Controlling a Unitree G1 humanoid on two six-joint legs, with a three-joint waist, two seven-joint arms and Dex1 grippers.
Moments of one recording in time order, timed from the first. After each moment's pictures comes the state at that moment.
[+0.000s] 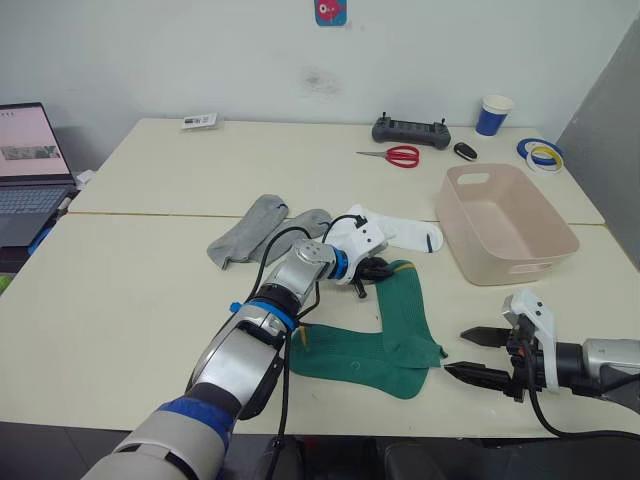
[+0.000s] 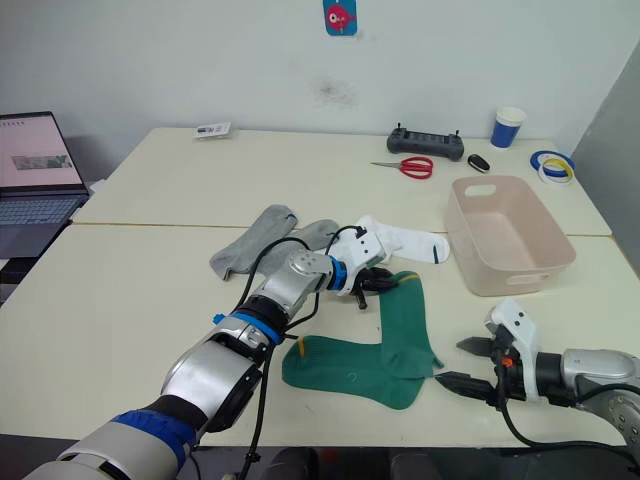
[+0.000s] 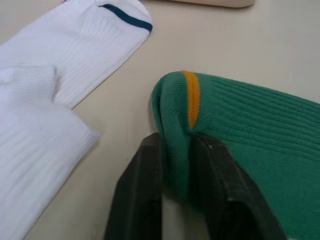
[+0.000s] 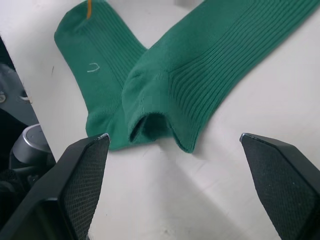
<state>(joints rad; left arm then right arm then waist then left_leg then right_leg) -1.01 0.10 -0.30 0.99 0.02 0.09 -0.92 0.08 -0.93 -0.22 -0.54 0.75 0.95 0.85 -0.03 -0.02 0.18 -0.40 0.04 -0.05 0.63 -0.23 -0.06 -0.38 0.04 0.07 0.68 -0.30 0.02</state>
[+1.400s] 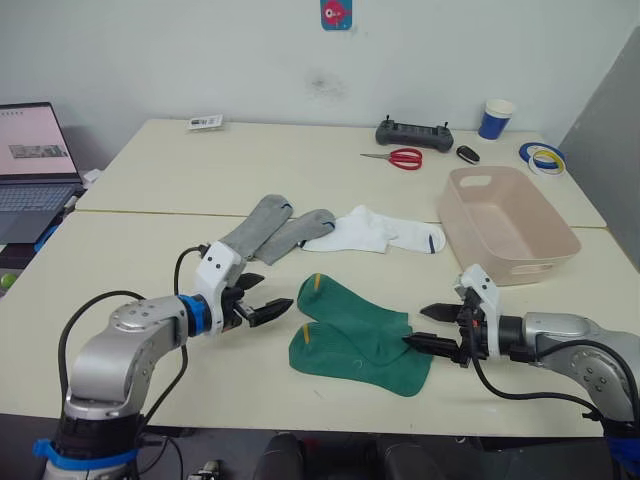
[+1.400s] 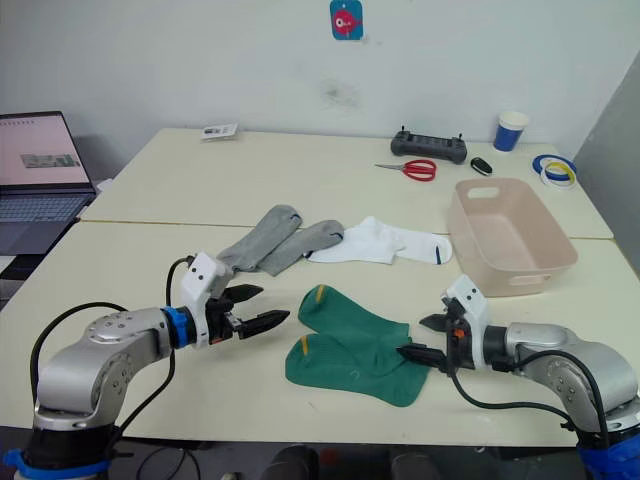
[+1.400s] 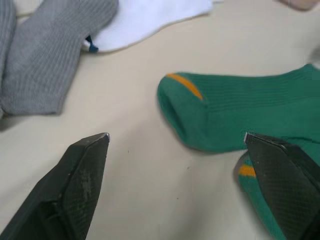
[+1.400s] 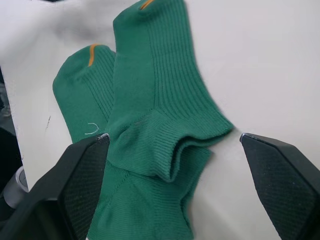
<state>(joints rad) -0.24 0.62 0.13 -0.28 -0.38 0.84 -0.89 -0.18 -0.75 0.00 -0.45 0.72 1.03 0.70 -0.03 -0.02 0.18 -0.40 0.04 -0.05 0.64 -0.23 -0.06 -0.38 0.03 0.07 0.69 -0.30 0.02</state>
